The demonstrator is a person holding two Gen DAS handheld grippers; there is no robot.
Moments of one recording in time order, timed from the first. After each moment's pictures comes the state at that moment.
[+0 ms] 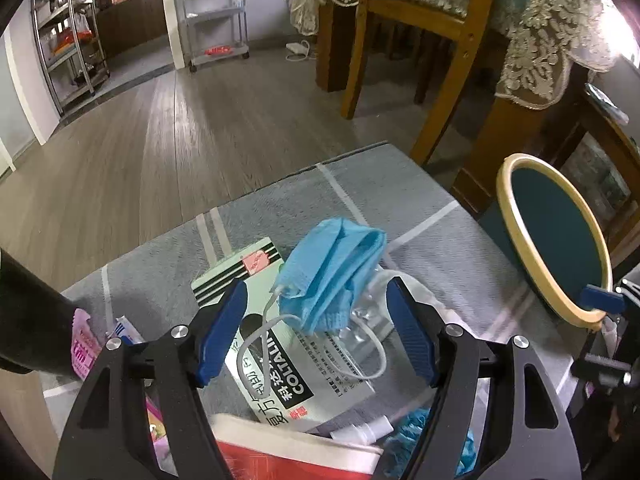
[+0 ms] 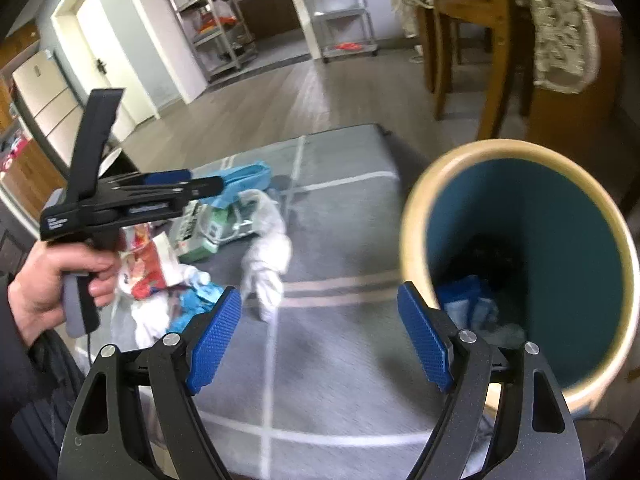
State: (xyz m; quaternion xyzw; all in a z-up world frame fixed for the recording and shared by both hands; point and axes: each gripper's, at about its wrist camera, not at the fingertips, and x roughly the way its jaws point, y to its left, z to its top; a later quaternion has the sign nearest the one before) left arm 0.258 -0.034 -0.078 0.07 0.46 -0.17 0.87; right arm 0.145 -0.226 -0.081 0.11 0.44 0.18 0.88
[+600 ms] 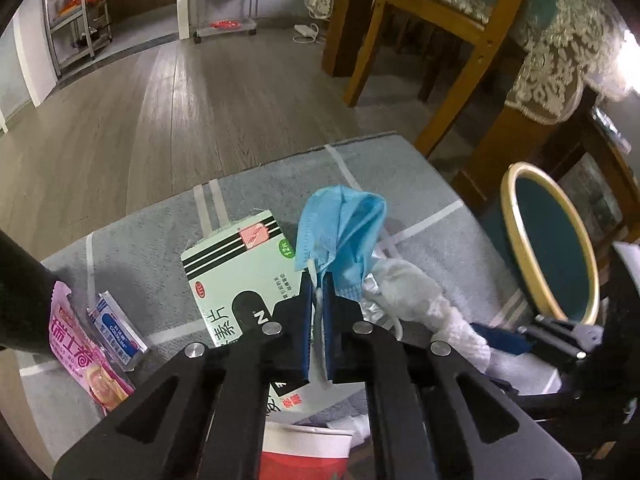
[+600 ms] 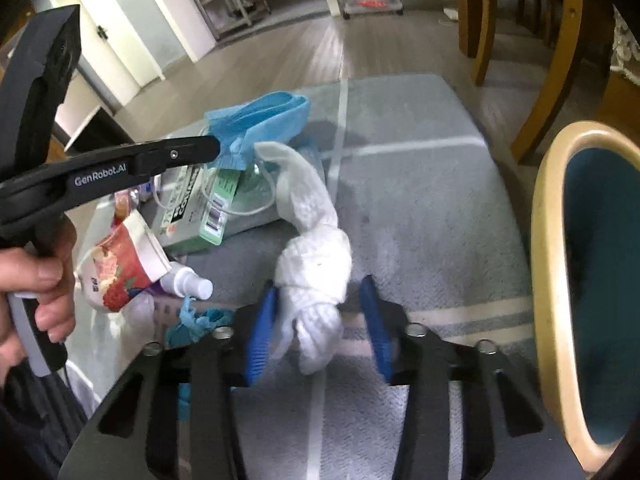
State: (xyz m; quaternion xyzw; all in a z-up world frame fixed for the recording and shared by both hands) left arm 0.260 -0.016 -0.086 0.01 0.48 -0.17 0.86; right arm 0.189 -0.162 -0.123 0.10 0.50 0.20 0.84
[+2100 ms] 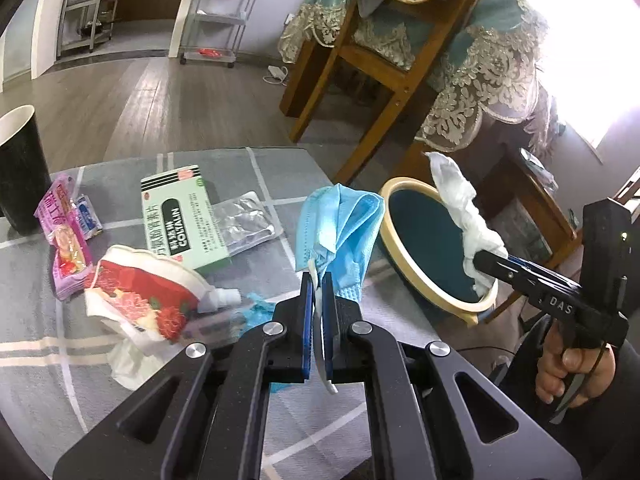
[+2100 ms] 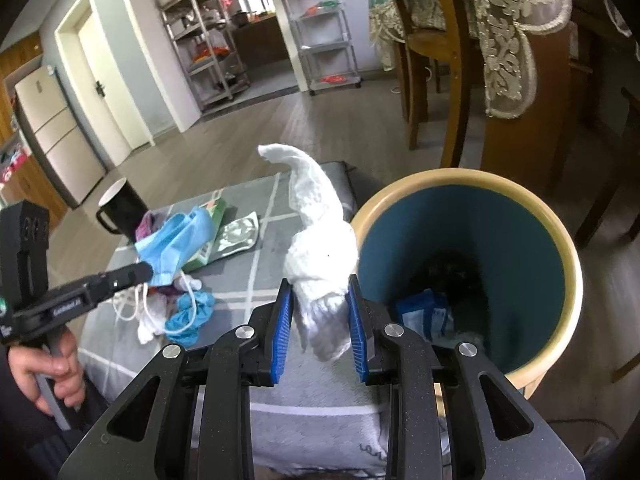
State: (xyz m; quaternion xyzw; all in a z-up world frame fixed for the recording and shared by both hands) left arm 0.125 -0.033 -0.047 -0.10 0.41 -0.23 0.87; right arm 0.101 -0.288 -0.046 0.13 0.38 0.14 0.90
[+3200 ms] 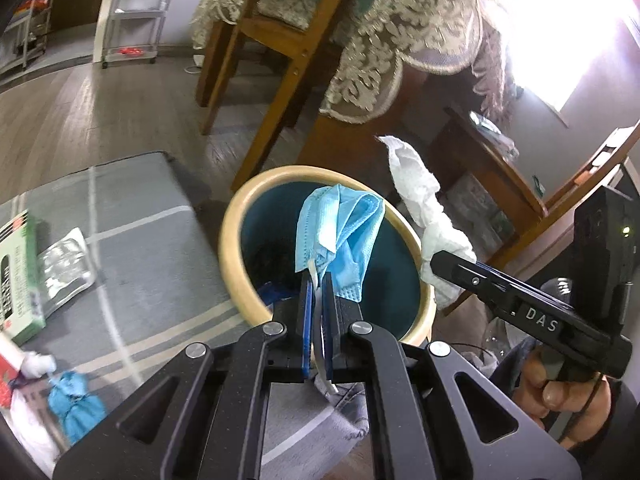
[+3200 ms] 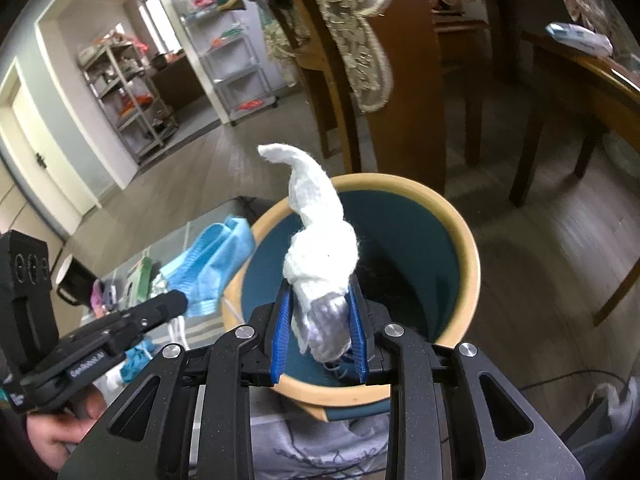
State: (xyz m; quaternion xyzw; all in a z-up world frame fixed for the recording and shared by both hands) left arm 0.158 -0.205 -0.046 -0.07 0.42 -0.33 0.84; right arm 0.097 -0.387 -0.059 0.21 0.38 0.02 0.90
